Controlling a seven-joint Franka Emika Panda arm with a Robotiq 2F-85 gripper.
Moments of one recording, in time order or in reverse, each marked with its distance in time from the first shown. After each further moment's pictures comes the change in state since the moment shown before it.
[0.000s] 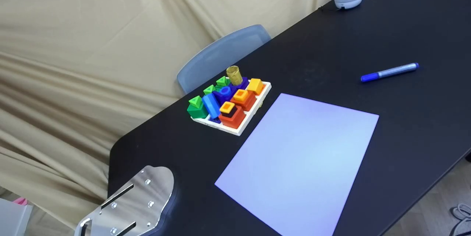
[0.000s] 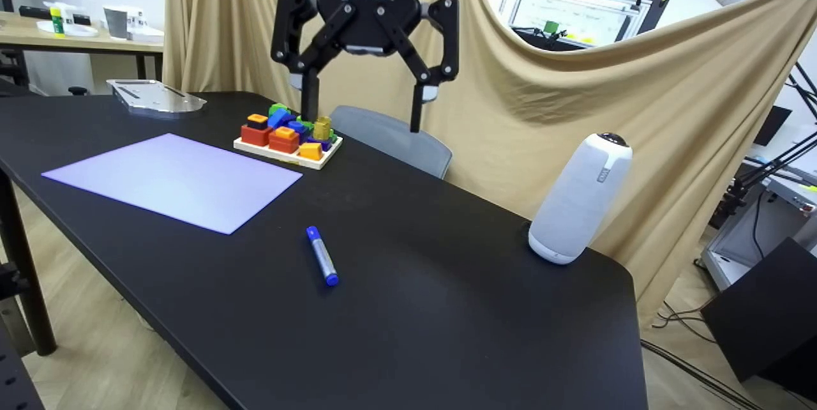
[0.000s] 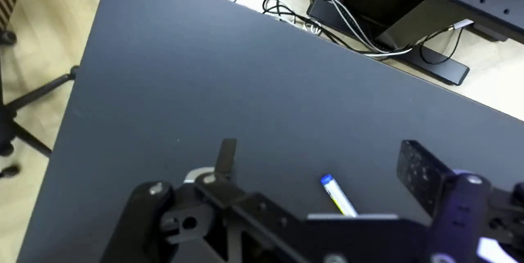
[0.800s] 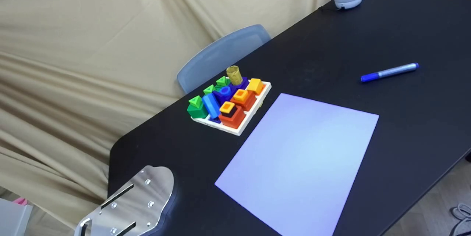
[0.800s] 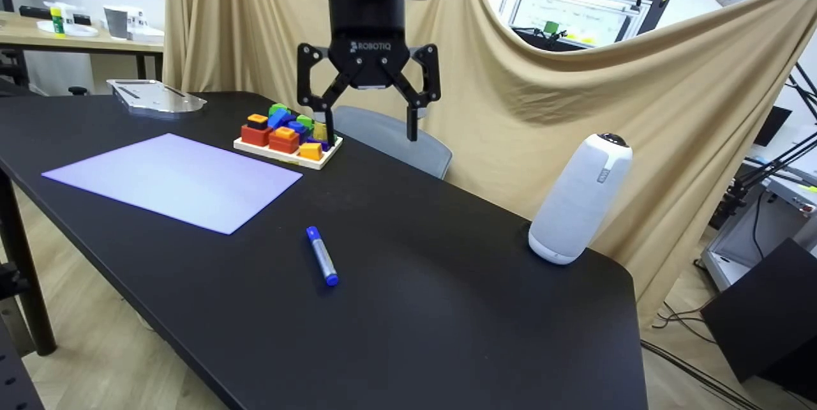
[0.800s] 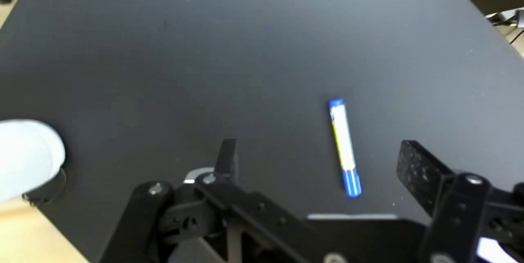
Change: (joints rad) arm 0.064 0.146 0.003 -0.023 -0.016 0.380 -0.235
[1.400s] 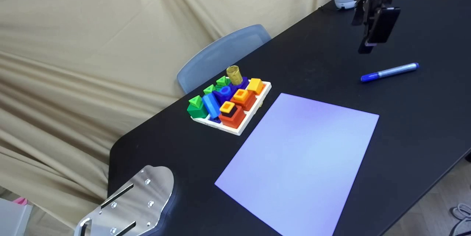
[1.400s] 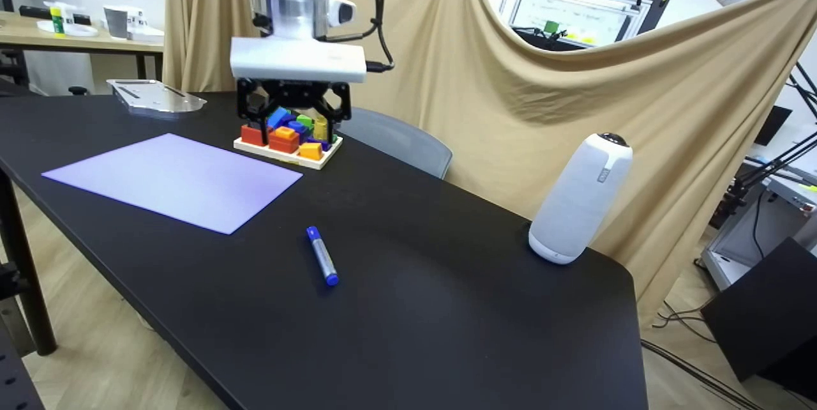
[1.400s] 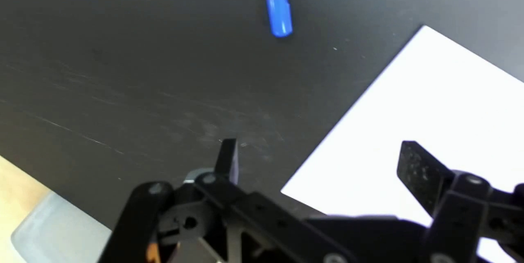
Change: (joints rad) arm 0.306 0.189 -0.009 -0.073 0.675 0.419 -0.338
